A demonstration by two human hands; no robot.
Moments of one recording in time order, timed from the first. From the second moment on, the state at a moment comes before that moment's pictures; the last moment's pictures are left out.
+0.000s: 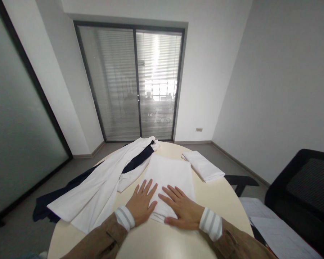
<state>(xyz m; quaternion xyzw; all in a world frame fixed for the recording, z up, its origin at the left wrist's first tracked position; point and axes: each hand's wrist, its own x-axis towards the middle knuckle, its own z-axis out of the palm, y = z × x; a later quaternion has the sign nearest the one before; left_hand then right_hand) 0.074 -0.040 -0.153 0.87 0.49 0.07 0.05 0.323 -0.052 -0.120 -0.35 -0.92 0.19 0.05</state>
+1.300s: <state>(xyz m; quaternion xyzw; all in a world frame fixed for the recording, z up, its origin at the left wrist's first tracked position) 0.091 0.065 -0.172 0.86 0.49 0.16 0.04 0.336 0.066 -0.159 -0.64 -0.75 0.07 0.13</state>
